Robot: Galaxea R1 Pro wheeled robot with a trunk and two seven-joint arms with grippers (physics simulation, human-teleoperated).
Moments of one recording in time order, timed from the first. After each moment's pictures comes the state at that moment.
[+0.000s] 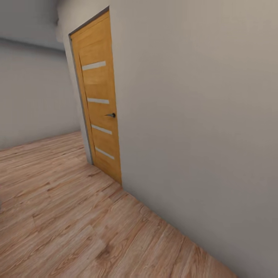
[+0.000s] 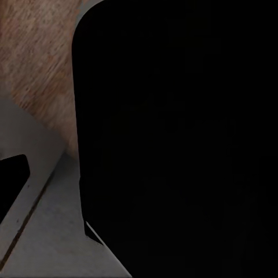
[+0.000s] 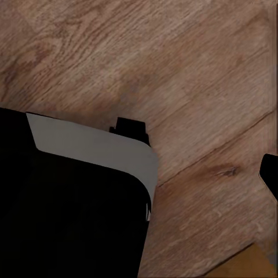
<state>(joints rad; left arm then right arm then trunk) 0.00 0.00 0.01 -0.02 0.01 -0.01 -0.02 -0.20 -0.01 0.55 0.03 -0.33 -0.06 -0.01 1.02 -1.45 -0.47</state>
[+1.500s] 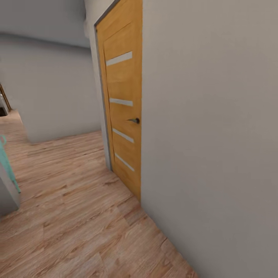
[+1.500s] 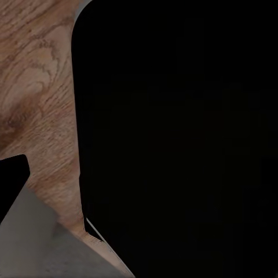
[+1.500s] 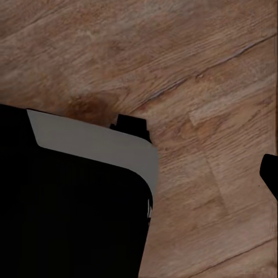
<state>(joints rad) 0.00 0.00 0.01 -0.02 0.01 -0.01 -0.02 -0.20 -0.01 0.55 0.03 -0.33 -0.06 -0.01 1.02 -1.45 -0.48</state>
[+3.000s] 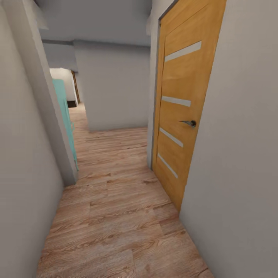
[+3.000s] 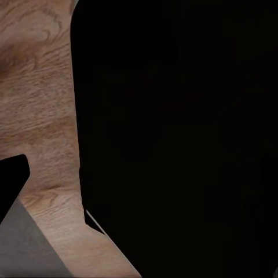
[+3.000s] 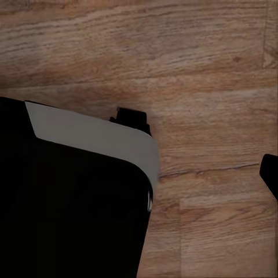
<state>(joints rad) 0.00 0.00 0.01 -0.02 0.01 -0.01 -0.02 -0.20 -0.01 0.55 0.03 -0.33 -0.06 -0.01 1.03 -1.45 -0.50</state>
